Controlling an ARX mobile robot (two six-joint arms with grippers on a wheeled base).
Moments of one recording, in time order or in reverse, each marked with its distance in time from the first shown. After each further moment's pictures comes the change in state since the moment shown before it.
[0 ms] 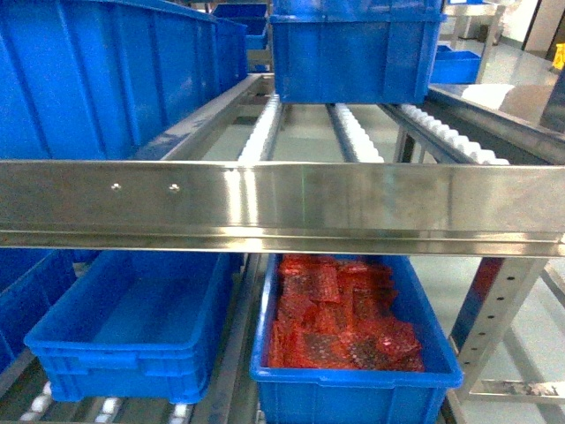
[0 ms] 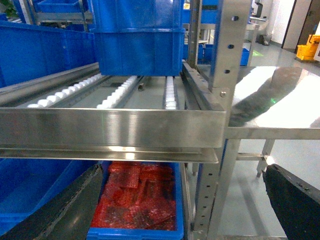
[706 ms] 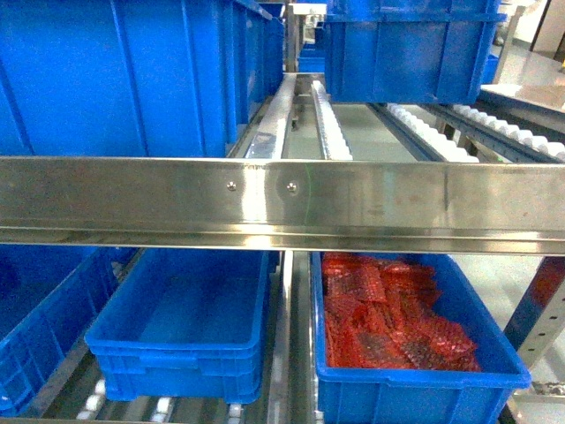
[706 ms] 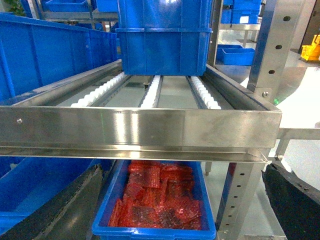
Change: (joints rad) left arm 0.001 -0.002 0.000 0.000 -0.001 0.000; right arm 0.000 0.000 0.000 -0.002 -0.003 0.000
